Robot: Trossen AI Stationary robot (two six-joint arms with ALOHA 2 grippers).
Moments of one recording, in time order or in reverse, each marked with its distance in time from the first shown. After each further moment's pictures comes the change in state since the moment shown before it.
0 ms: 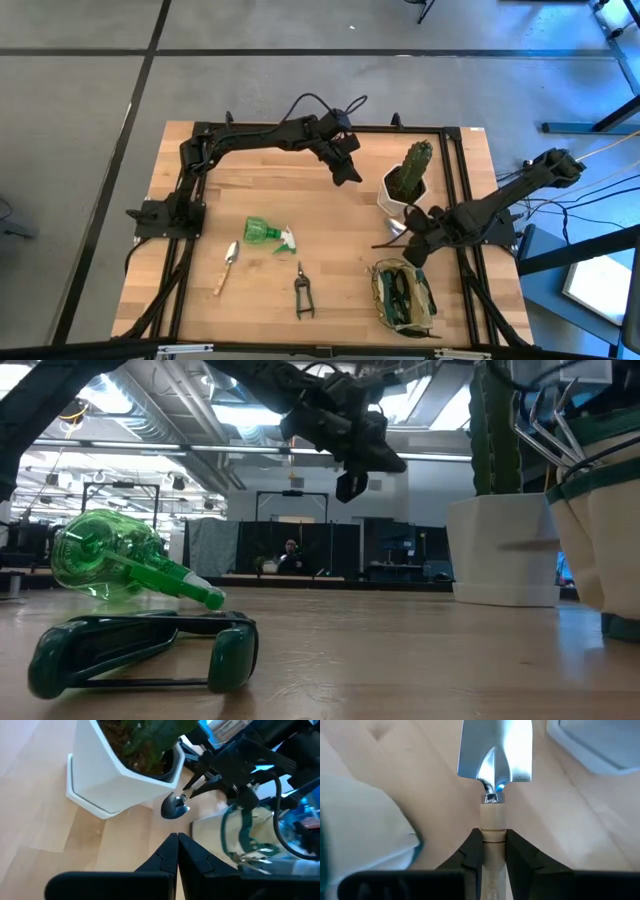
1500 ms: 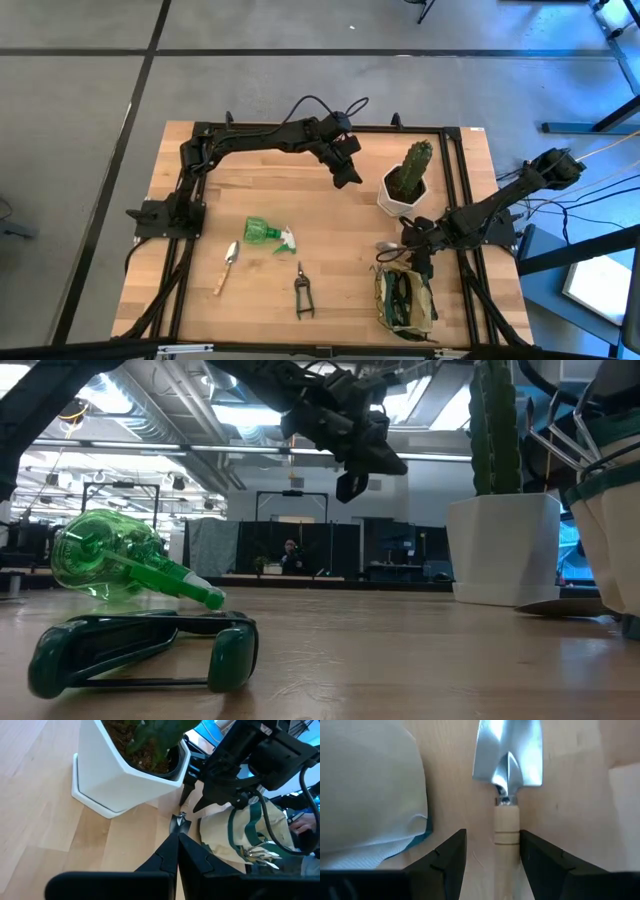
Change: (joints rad) left arm -0.016 0.000 0.001 -0.011 -0.048 0.014; right arm 0.000 0.000 -0.288 0.472 -0.168 -0.376
